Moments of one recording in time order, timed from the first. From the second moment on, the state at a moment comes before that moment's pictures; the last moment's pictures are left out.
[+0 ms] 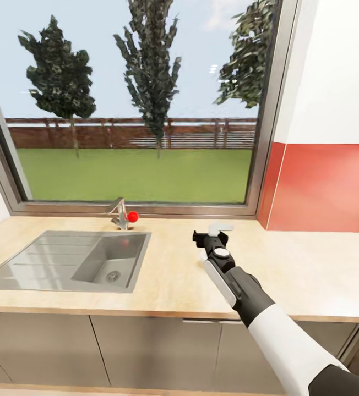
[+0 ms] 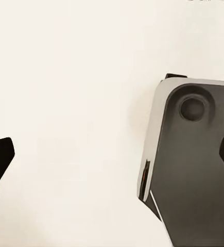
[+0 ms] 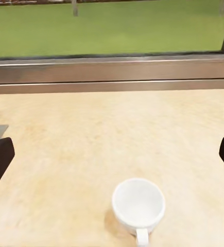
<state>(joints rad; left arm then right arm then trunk) 0.03 0.09 0.78 -0.08 -0.62 -0.26 0.03 -0.81 0.08 0.49 -0.99 -0.41 0.30 -0.50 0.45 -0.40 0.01</state>
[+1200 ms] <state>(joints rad) 0.13 0.10 0.77 -0.04 -0.63 -0.26 0.05 -0.81 0.05 0.47 -0.99 -0.45 0.72 -0.50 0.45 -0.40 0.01</state>
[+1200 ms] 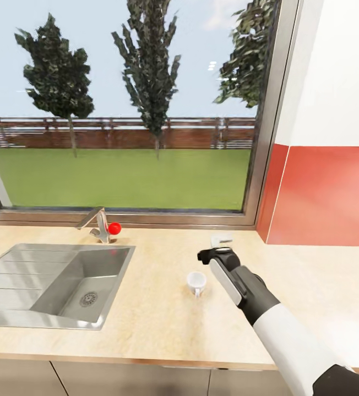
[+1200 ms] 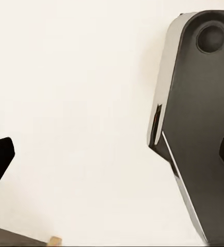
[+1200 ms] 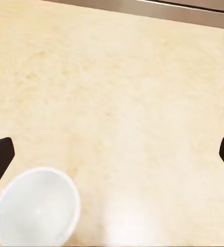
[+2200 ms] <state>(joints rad) 0.18 0.10 0.77 -0.04 -0.74 -0.13 0.08 -0.81 0.05 0.38 -0.99 -0.57 0.88 -0.50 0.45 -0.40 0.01</state>
